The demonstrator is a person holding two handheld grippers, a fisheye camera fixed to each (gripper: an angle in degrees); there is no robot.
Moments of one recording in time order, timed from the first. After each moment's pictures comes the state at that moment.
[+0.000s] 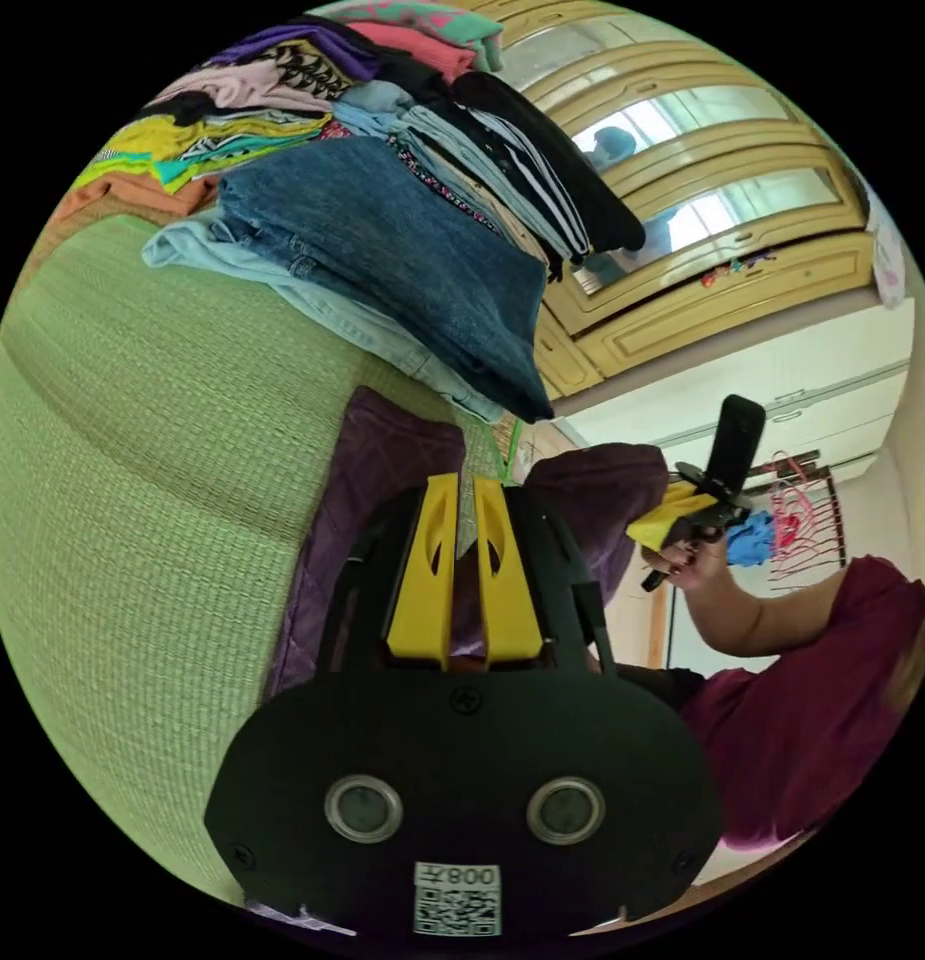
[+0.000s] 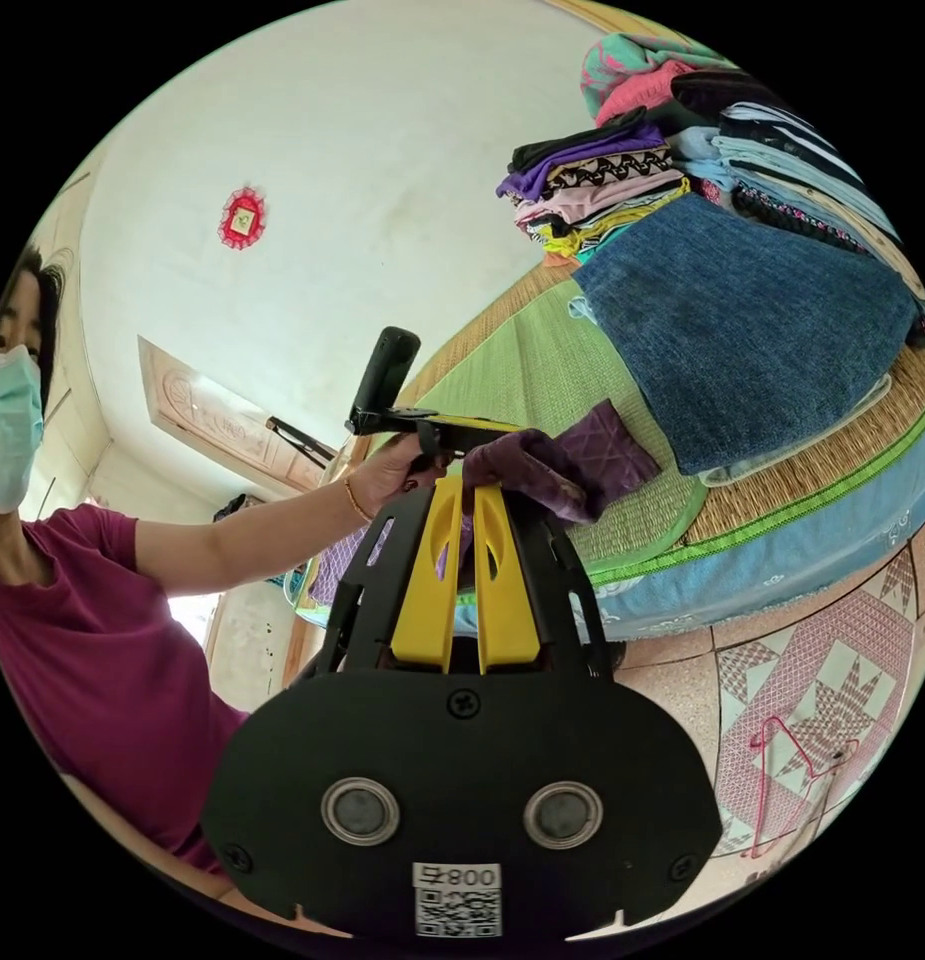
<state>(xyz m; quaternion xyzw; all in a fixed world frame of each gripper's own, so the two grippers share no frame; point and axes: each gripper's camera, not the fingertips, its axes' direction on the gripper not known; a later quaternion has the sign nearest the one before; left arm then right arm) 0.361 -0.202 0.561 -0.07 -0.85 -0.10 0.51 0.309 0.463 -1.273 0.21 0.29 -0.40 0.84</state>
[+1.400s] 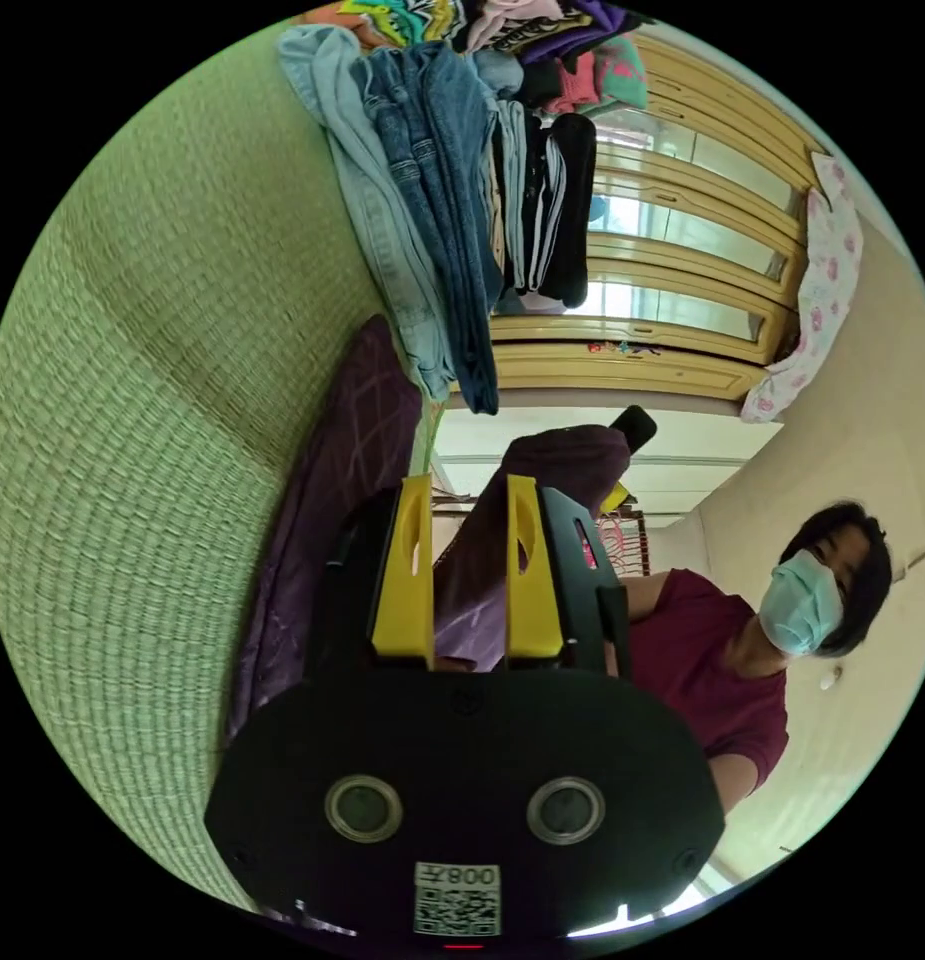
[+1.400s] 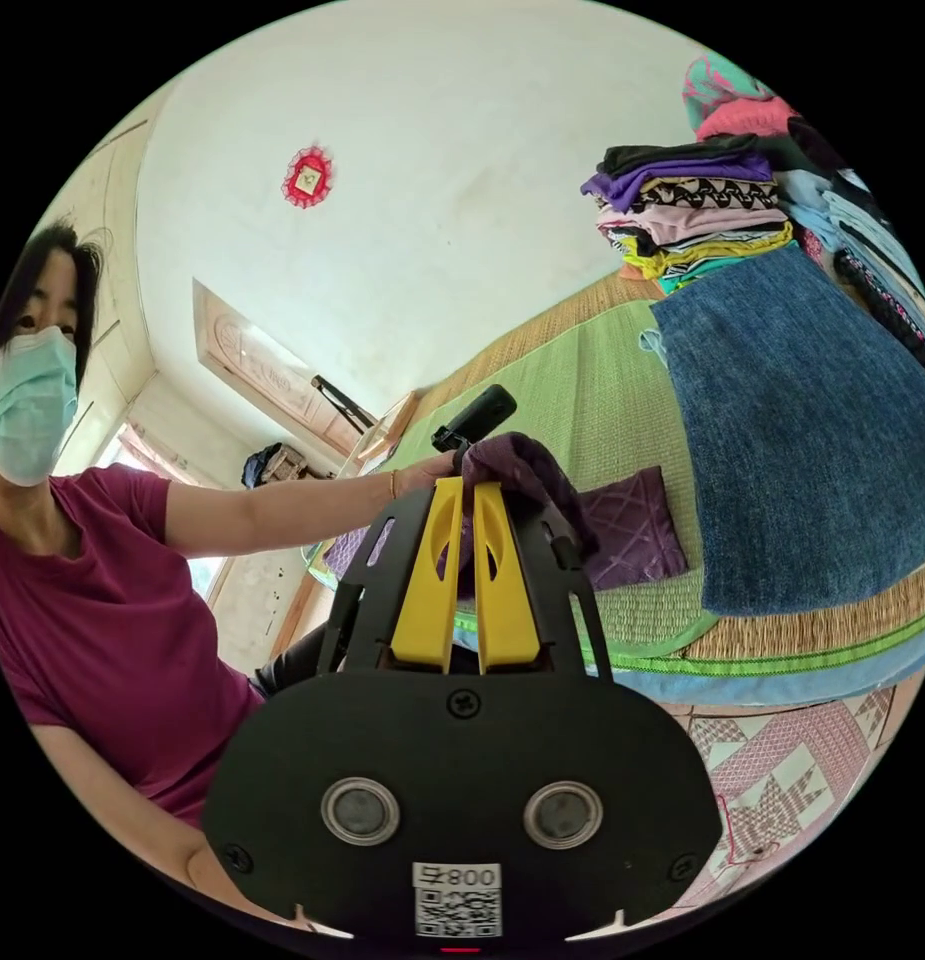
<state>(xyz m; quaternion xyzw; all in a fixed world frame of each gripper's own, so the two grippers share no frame) 0.360 -0.197 0.300 0.04 -0.66 -0.18 0.73 0.323 0.420 -1.276 0.12 0.29 -0.48 0.82</state>
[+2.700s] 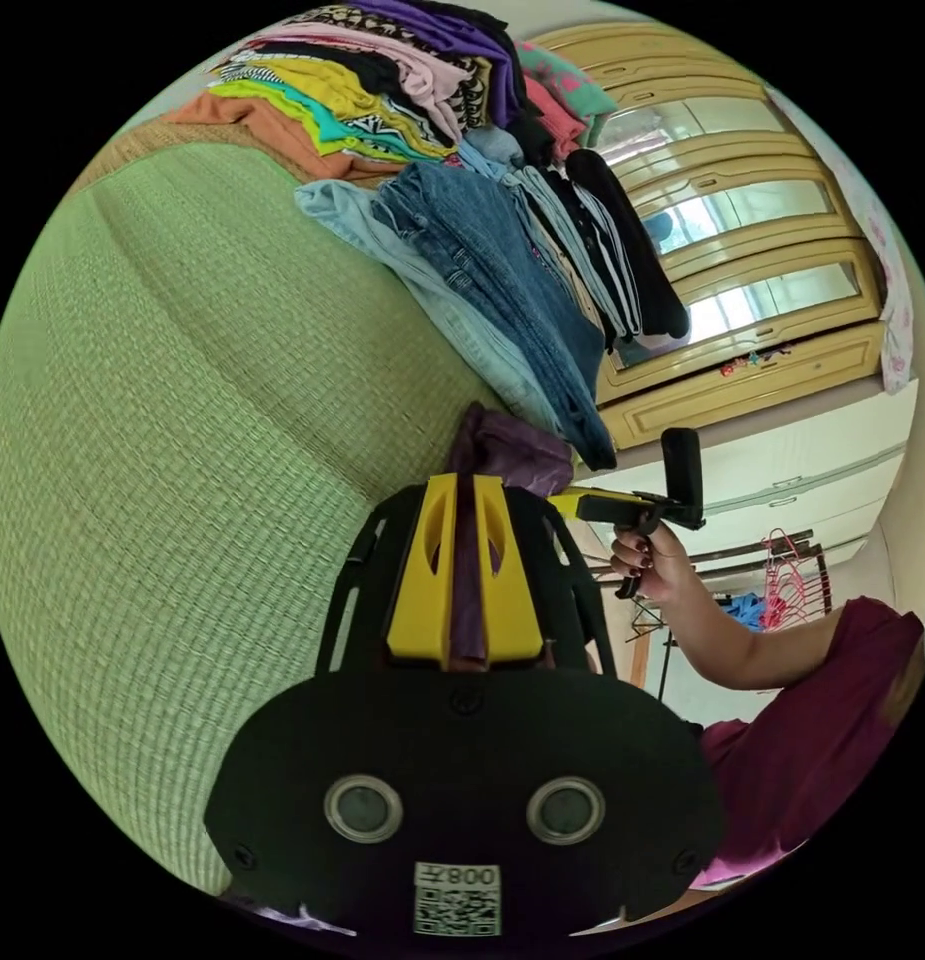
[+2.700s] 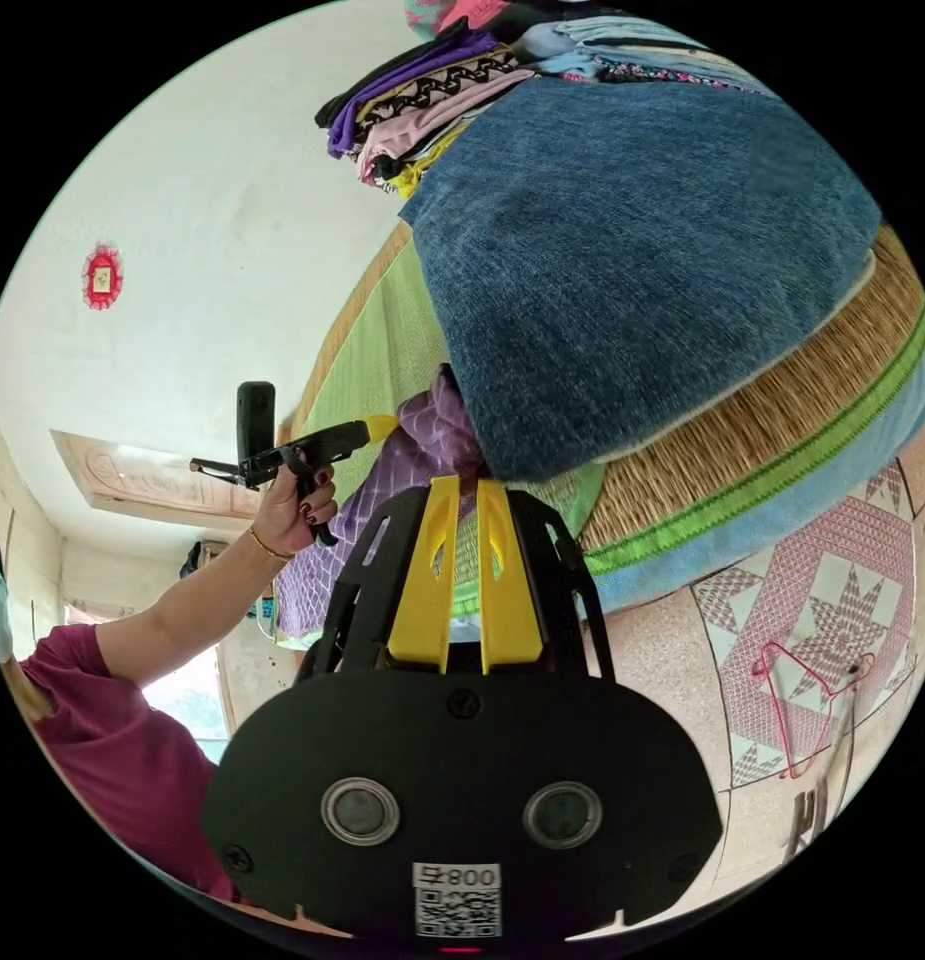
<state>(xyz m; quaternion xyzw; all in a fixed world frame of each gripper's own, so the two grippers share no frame) 0.283 -0.011 0.223 0.04 -0.86 -0.06 0.50 0.414 0.377 -1.211 0.23 0.36 -0.24 0.87</state>
